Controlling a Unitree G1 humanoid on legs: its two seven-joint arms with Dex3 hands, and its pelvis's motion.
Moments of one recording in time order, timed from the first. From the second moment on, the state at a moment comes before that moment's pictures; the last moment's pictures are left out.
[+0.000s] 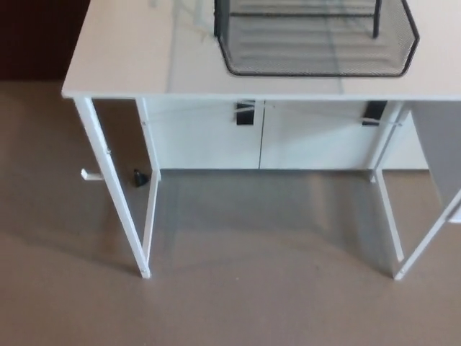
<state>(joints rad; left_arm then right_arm) 0.21 0.57 -0.01 0.88 0.07 -0.26 -0.36 0.30 -0.34 -0.01 0.93 -0.11 -0.58 0.10</state>
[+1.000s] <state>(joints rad) 0.20 0.56 -0.02 0.82 0.07 -0.27 -0.37 0.26 -0.37 -0.01 0.85 -0.11 -0.52 0.12</state>
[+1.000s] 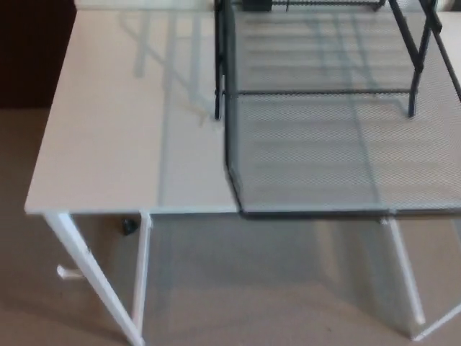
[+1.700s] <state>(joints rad) 0.20 0.57 -0.02 0.84 0.07 -0.28 -0.38 0.26 -0.38 0.01 0.83 -0.11 -0.49 0.14</state>
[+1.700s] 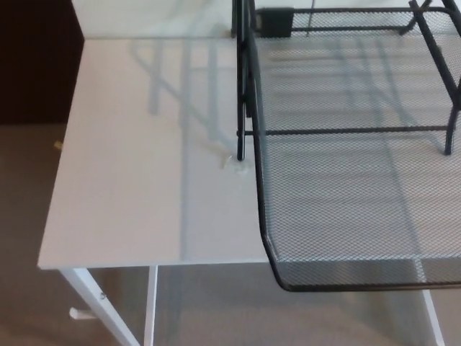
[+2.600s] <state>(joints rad) 0.17 0.58 -0.03 0.84 0.07 -0.29 -0.41 0.28 -0.35 -0.04 0.69 -0.05 -0.45 0.19</state>
